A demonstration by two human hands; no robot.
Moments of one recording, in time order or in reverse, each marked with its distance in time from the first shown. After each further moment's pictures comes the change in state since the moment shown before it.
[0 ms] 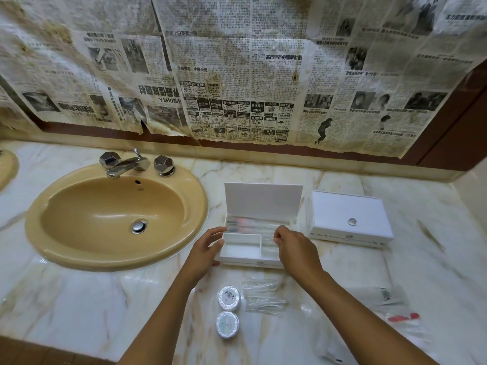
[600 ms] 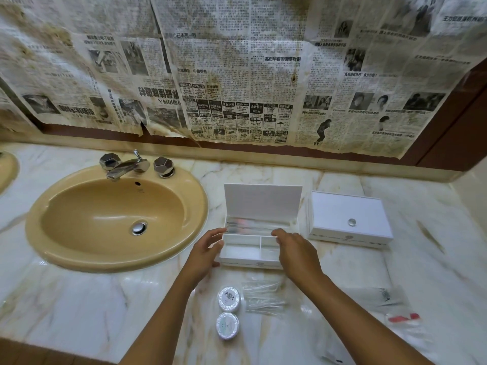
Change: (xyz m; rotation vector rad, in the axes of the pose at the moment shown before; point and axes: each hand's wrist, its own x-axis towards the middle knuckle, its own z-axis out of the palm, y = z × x) left_hand -0.001 0.002 0.001 -0.013 0.000 -0.005; right_hand -0.004 0.003 0.004 -0.031 -0.022 -0.019
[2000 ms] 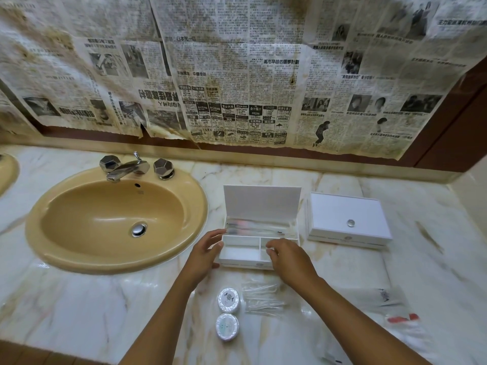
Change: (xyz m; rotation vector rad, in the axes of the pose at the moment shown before) left_hand 0.001 -0.002 0.000 -0.001 0.001 0.002; right_hand 0.000 0.000 0.012 0.132 -0.074 -0.020
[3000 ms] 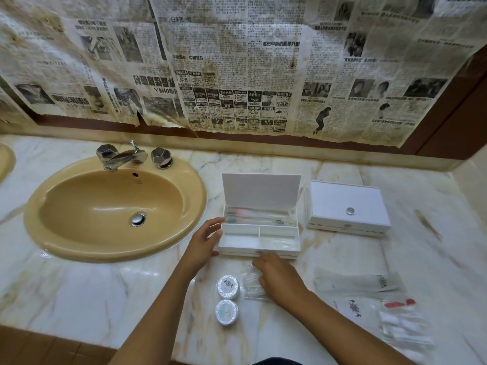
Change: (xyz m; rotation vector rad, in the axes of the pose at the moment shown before) left_hand 0.001 -0.002 0.001 0.017 0.007 -0.001; right_hand -0.038 -0.002 0.036 -0.212 -0.237 -0.195
